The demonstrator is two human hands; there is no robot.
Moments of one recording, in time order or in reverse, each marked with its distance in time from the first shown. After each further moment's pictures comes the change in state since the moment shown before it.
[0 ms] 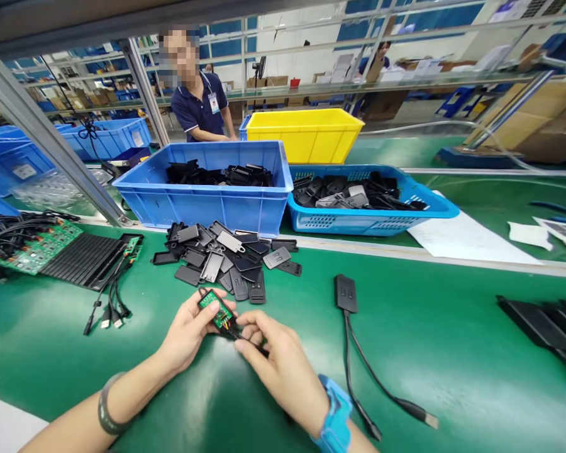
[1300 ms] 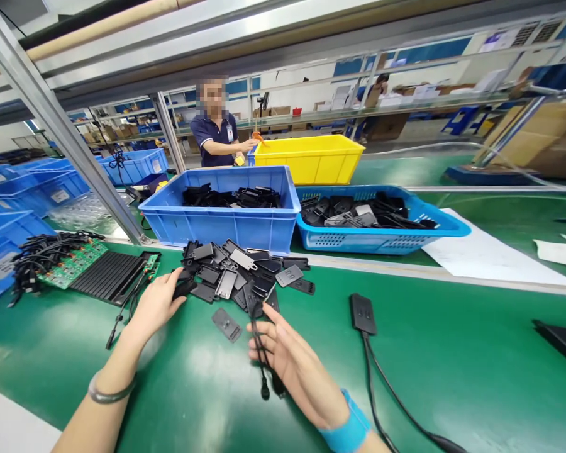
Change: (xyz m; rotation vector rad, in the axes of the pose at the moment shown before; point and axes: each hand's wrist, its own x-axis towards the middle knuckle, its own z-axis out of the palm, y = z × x) left_hand 0.029 0.076 -0.101 1.737 0.313 0.359; right_hand 0.011 0.011 0.011 1.149 -0.060 0.254
